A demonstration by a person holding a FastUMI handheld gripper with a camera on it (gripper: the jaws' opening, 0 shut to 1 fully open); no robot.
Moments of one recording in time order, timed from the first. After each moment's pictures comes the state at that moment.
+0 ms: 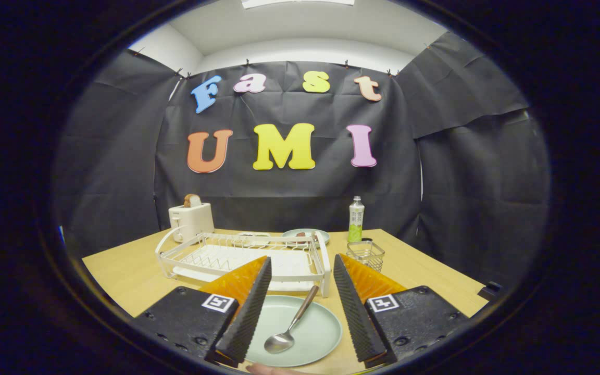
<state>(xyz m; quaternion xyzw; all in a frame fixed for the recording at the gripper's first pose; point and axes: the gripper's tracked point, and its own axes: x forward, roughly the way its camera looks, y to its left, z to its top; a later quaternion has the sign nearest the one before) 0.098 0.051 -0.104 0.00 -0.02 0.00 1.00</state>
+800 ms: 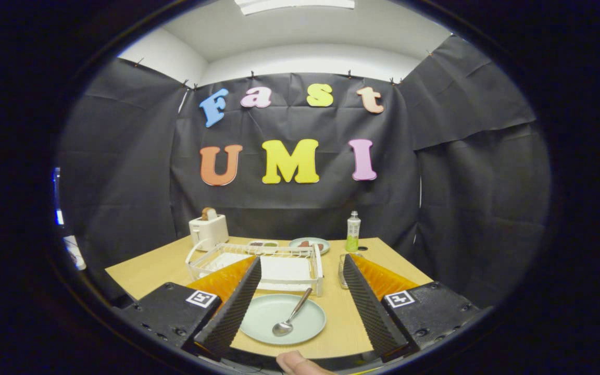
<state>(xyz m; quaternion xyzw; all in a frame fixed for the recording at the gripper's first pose) -0.012 0.041 -0.046 0.00 -0.02 0.03 1.00</state>
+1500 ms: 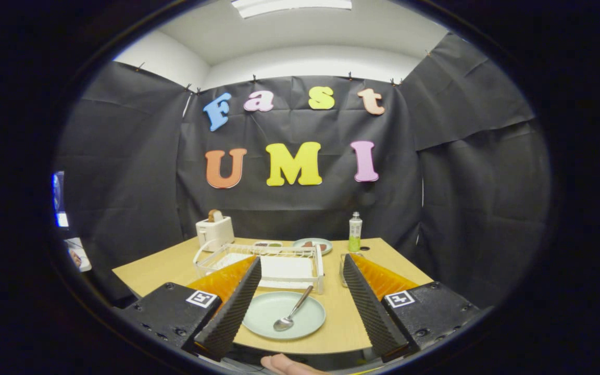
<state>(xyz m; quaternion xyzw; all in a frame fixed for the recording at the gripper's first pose) -0.026 0.028 -0.048 0.00 -0.02 0.03 1.00</state>
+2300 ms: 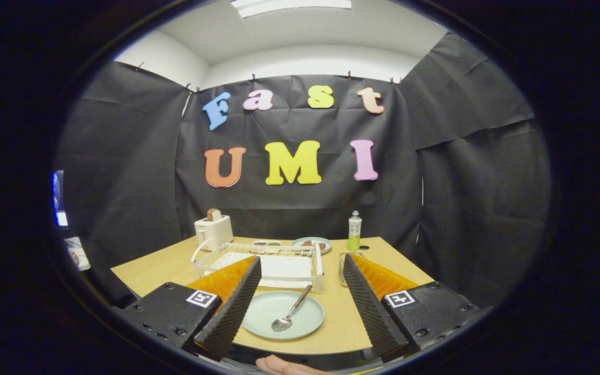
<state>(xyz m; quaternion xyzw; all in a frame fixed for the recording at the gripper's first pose) -0.021 0.028 -0.052 0.00 -0.02 0.03 1.00</state>
